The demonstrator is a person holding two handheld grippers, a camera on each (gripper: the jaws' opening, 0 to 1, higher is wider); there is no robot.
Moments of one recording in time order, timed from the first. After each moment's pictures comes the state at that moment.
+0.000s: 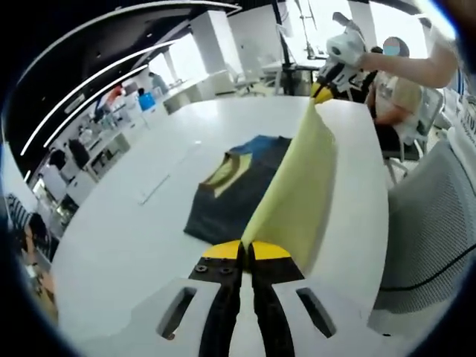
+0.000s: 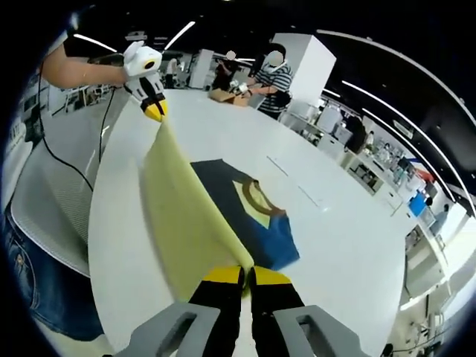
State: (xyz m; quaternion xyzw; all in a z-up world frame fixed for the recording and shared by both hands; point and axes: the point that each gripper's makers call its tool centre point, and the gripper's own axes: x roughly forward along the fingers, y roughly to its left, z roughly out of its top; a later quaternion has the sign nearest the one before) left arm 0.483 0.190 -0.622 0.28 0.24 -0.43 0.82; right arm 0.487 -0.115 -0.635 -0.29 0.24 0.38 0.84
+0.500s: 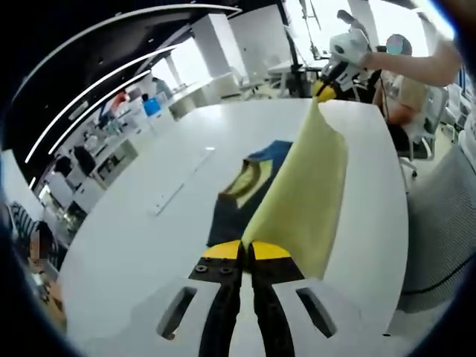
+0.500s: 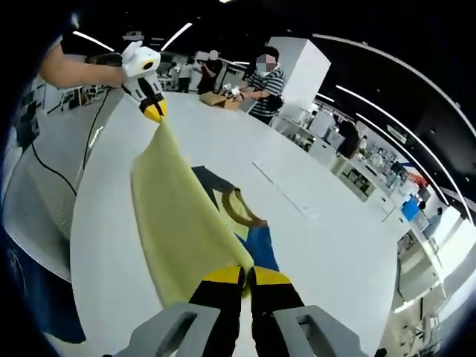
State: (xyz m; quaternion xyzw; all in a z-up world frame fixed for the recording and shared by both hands) left arm 0.530 0.191 -0.613 0.29 0.23 -0.42 0.83; right arm 0.527 -0.114 -0.623 -0.29 0.22 0.37 0.85
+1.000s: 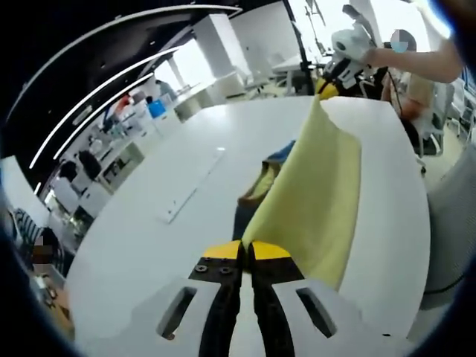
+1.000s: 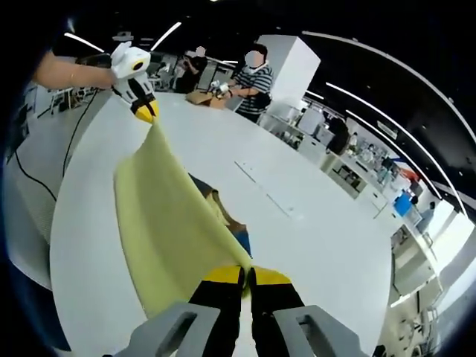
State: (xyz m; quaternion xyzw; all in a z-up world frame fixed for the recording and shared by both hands) left arm 0.577 0.189 -0.615 0.30 0.22 -0.40 0.83; right arm 0.573 -0.116 -0.624 -0.29 0.22 0.34 0.87
